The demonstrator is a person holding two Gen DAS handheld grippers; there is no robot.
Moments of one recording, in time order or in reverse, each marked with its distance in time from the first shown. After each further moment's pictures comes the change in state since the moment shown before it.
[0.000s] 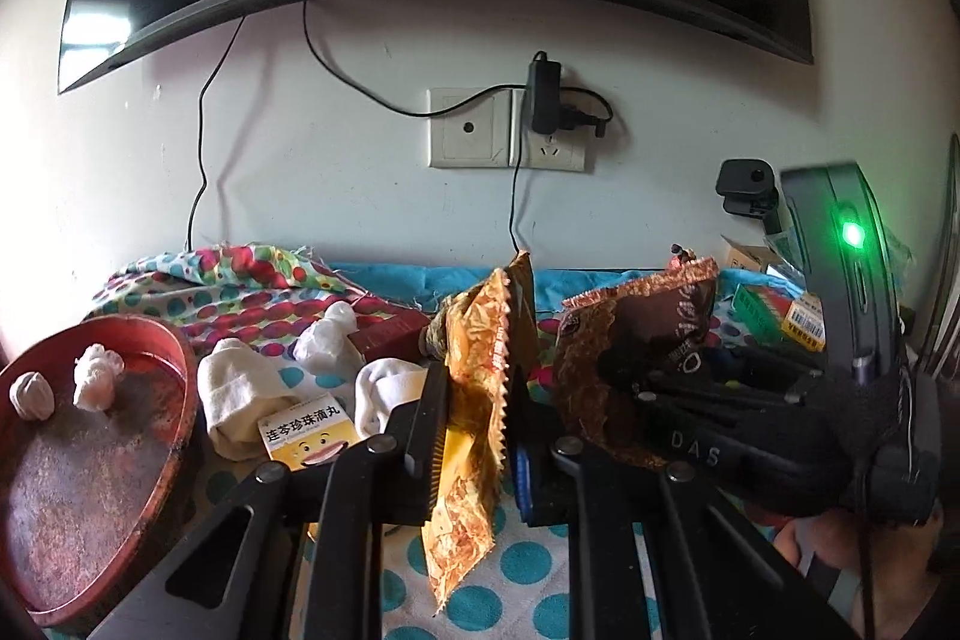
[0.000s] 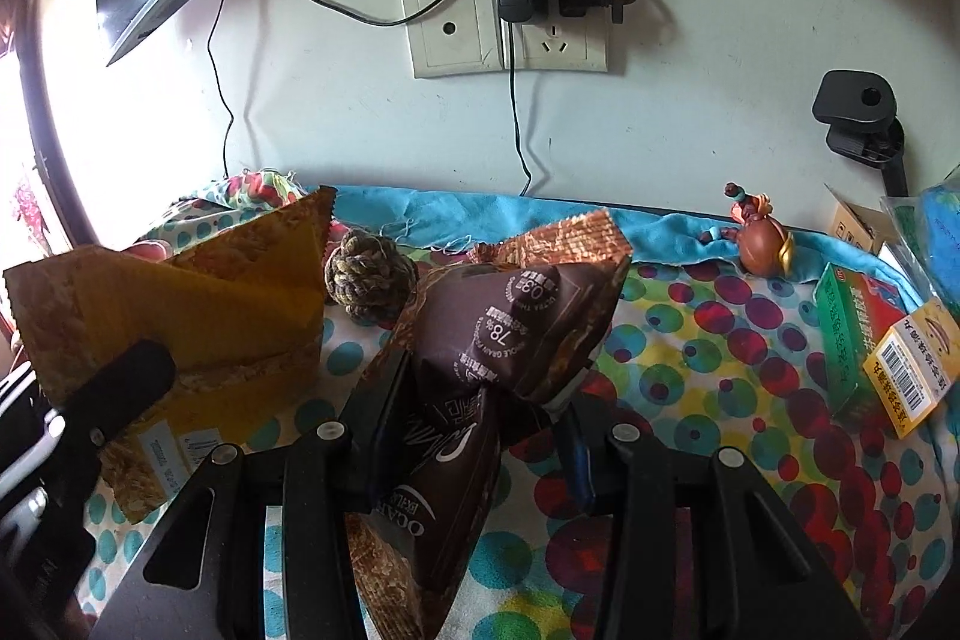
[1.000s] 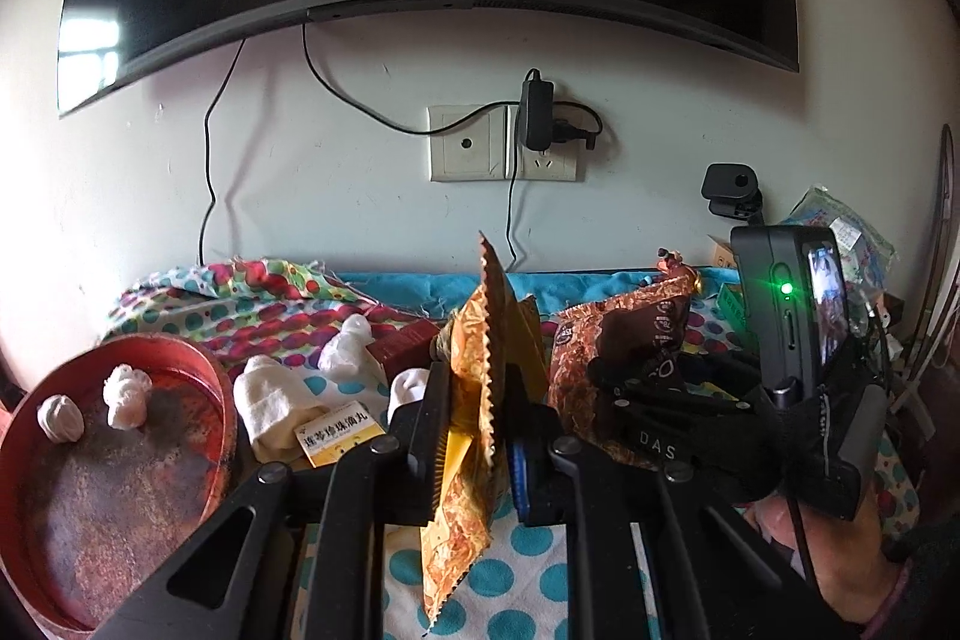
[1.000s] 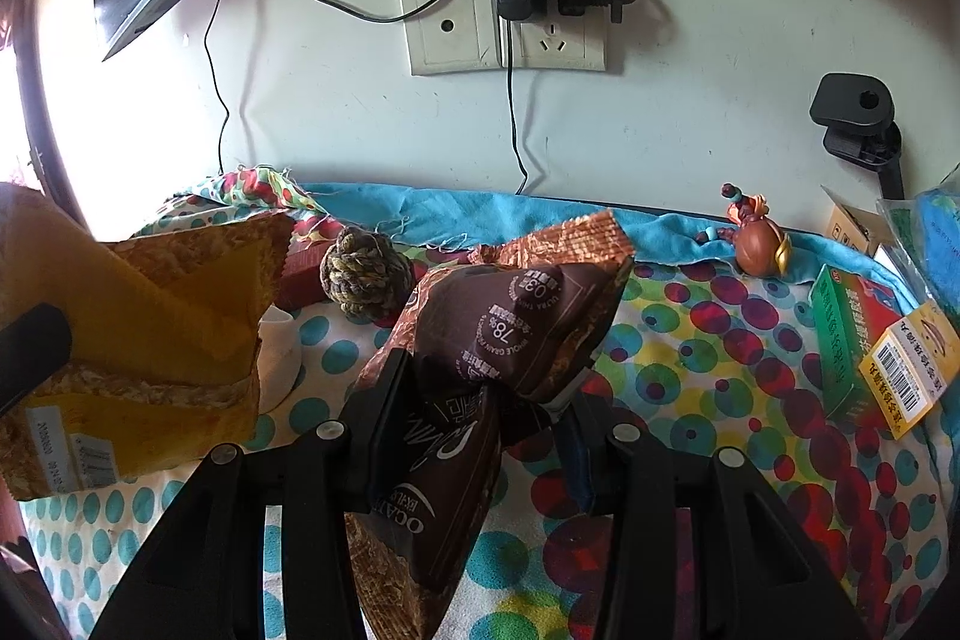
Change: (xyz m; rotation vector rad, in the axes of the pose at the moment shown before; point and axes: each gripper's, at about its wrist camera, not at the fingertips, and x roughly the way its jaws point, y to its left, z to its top) left arm -0.031 0.006 0.016 0.030 0.025 -0.022; right arm -0.001 -0.001 0.003 -0.007 0.006 -0.012
